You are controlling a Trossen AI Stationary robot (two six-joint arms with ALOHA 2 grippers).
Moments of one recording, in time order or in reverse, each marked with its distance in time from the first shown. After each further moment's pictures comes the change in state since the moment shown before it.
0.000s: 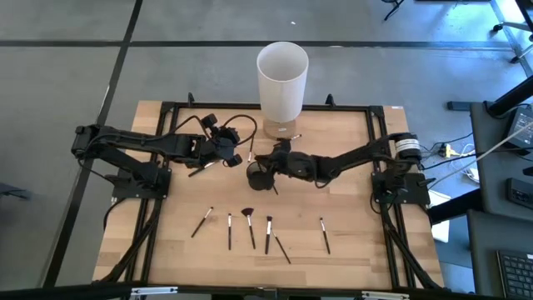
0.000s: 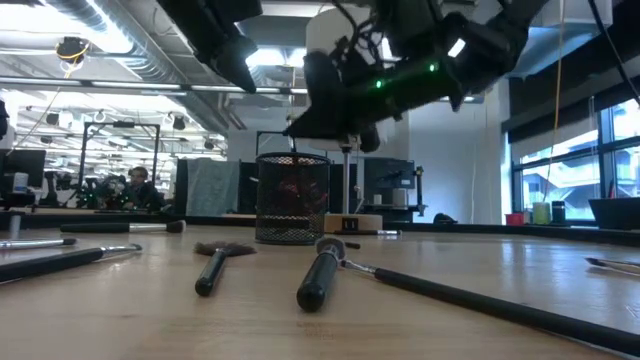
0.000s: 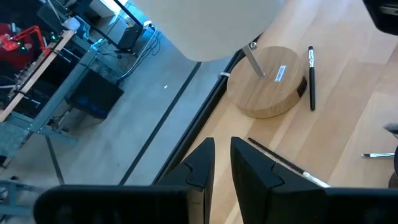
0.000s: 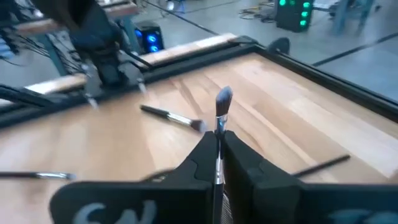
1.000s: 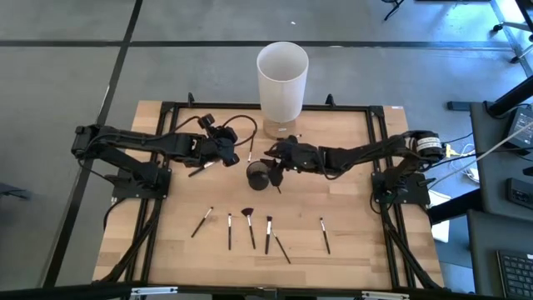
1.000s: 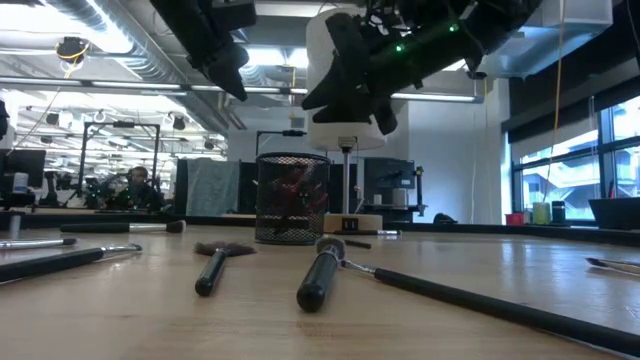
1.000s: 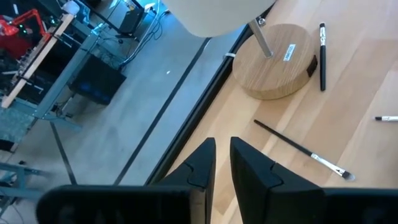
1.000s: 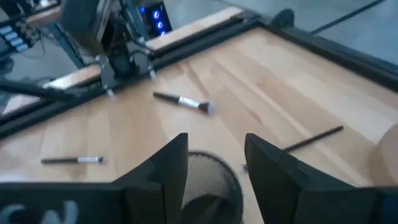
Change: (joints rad) left arm 0.018 0.000 0.000 -0.087 0.003 -0.056; right arm -0.022 -0.208 0.024 -0.368 -0.125 0.155
